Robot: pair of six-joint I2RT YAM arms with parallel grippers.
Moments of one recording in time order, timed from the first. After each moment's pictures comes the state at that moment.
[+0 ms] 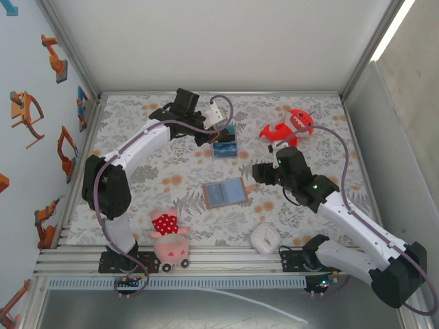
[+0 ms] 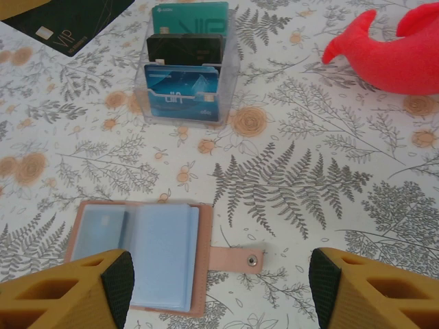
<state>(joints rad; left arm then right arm) -0.57 1.85 1.61 -0.64 0.39 0.58 0.62 0.98 0.79 -0.51 0.10 0.37</state>
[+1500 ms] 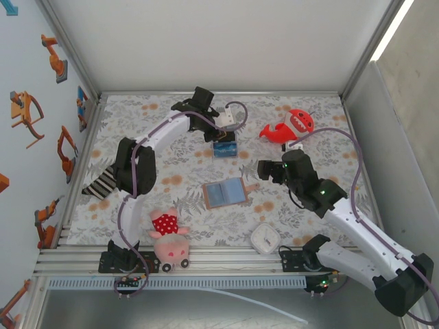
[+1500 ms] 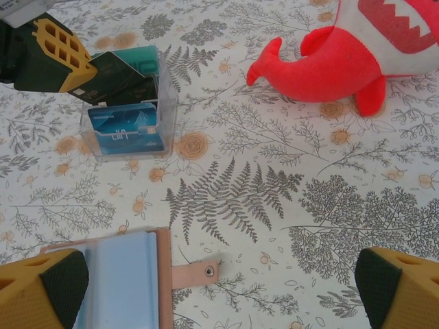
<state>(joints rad) -0.58 2.20 1.92 -0.73 0.36 0.82 0.62 0.89 0.79 -0.56 0.27 0.46</state>
